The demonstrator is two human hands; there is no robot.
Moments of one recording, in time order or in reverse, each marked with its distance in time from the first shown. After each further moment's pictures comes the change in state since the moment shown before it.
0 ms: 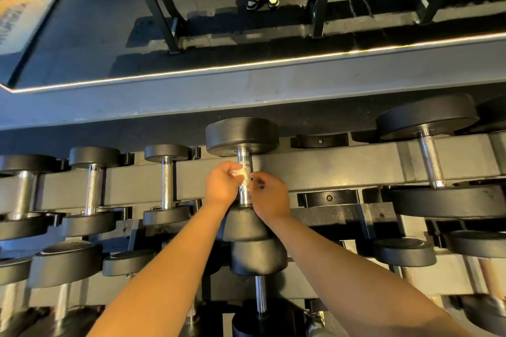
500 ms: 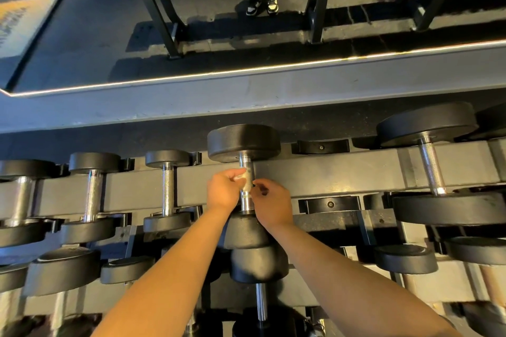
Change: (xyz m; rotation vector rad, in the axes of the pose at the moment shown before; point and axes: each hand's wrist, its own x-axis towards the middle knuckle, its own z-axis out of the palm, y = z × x) left_hand 0.003 0.003 0.001 -0.042 -0.008 -0.010; right_hand 0.002 0.003 0.002 0.030 0.008 0.036
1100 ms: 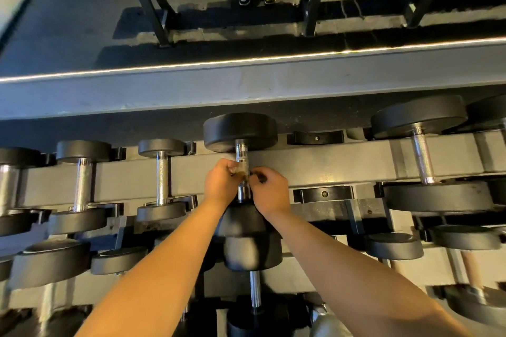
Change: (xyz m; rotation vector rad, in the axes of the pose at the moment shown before) left_hand 0.006 -0.015 0.001 0.203 -0.088 0.030; right_hand -0.002 -0.009 -0.001 -0.025 0.044 -0.010
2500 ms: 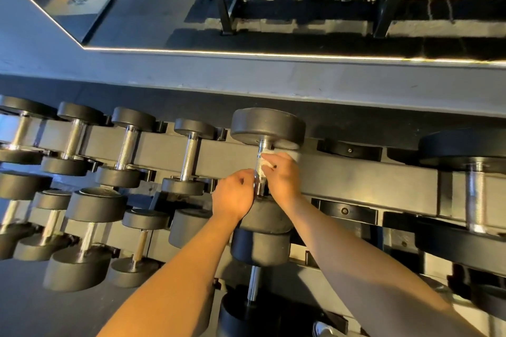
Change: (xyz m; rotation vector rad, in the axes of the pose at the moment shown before) left_hand -0.075 0.032 0.008 0.033 0.259 -0.240; right_hand 0.042 -0.001 -0.005 -0.049 -0.234 -0.278
